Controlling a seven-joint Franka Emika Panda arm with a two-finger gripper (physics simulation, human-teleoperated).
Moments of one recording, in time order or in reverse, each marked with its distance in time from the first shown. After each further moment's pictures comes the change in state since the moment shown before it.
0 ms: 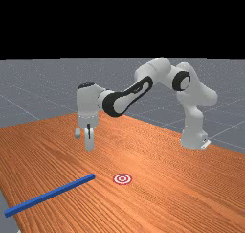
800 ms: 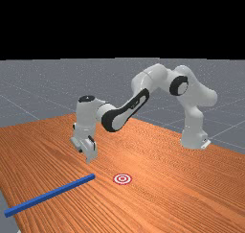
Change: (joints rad) arm -0.015 0.075 -0.017 -0.033 -0.128 0.141 -0.324
